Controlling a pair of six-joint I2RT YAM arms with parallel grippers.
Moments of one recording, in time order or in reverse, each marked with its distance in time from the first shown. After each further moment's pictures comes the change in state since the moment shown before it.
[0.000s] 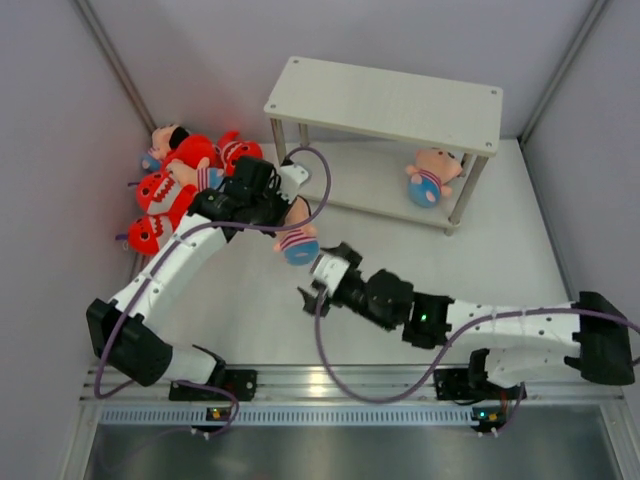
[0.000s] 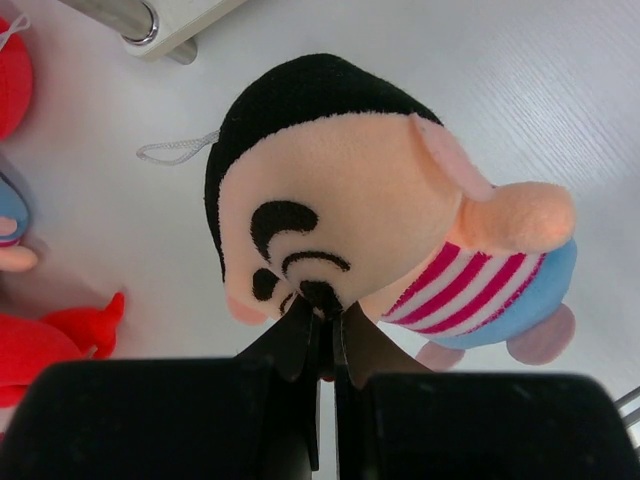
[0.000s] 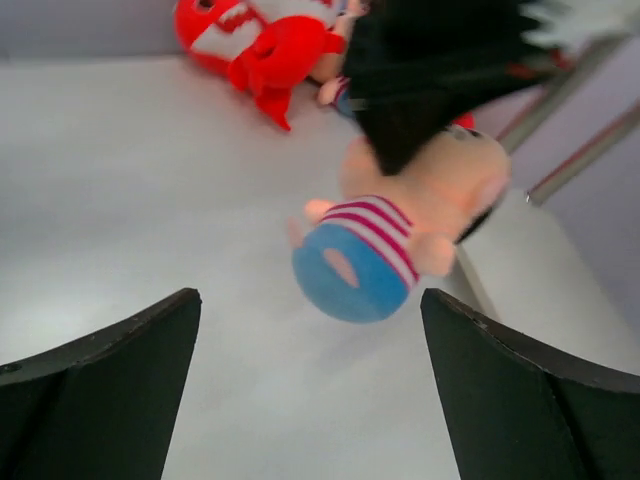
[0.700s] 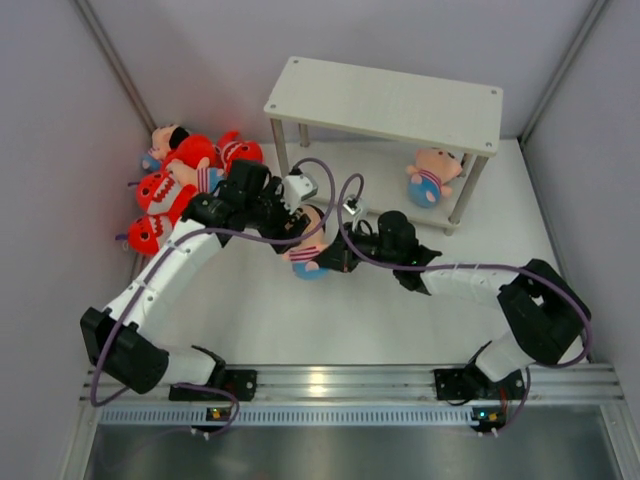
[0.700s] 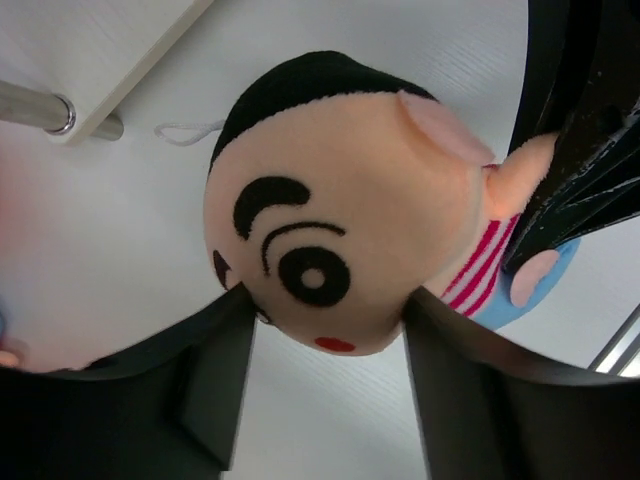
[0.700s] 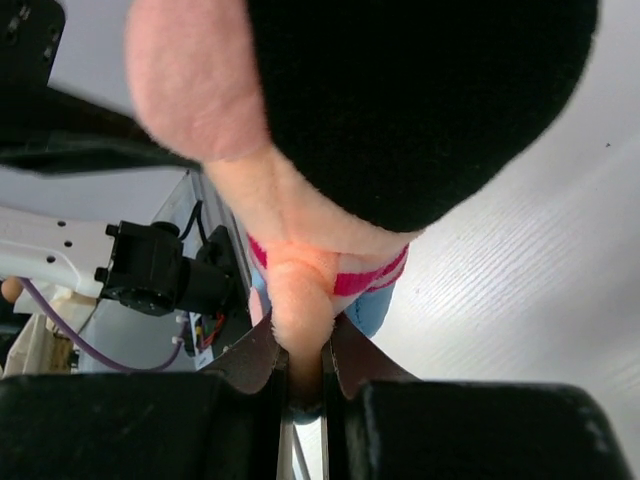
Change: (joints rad) left arm 0.011 -0.051 -0.029 -0.007 0.216 0.171; right arm -0.423 0.356 -0.012 0.223 -0.821 0.760
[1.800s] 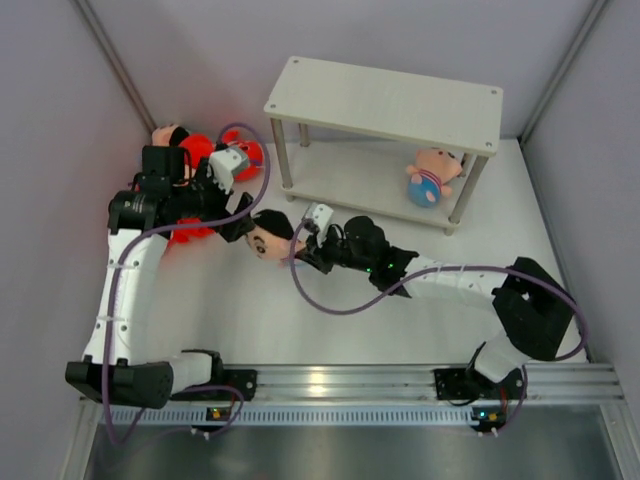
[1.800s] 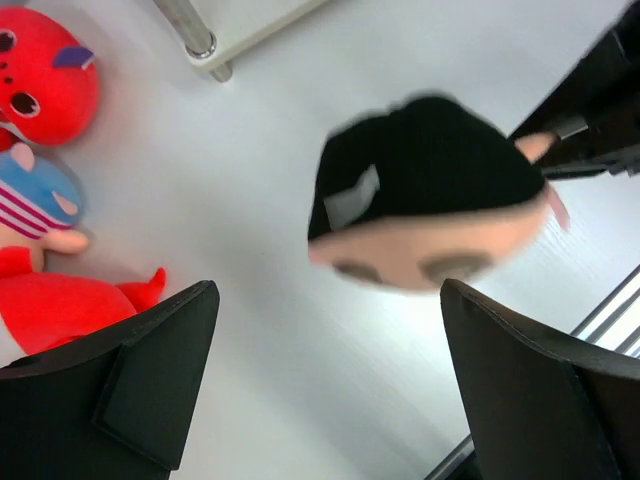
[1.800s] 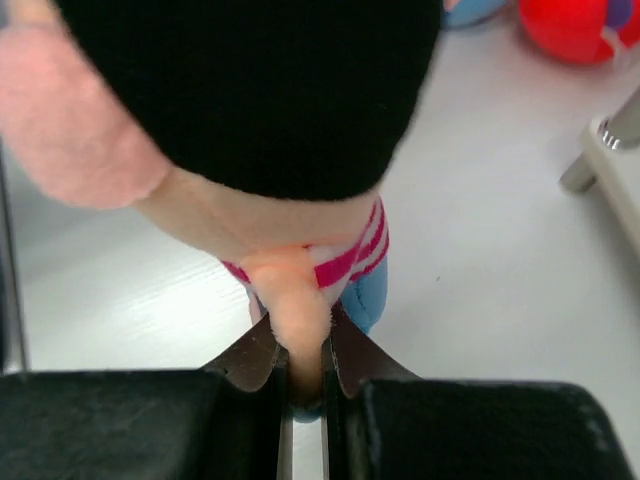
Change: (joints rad) left arm 0.383 -0.105 0.182 -0.274 0.212 0.063; right arm 0.234 0.060 0.185 -0.158 0.390 -0.770
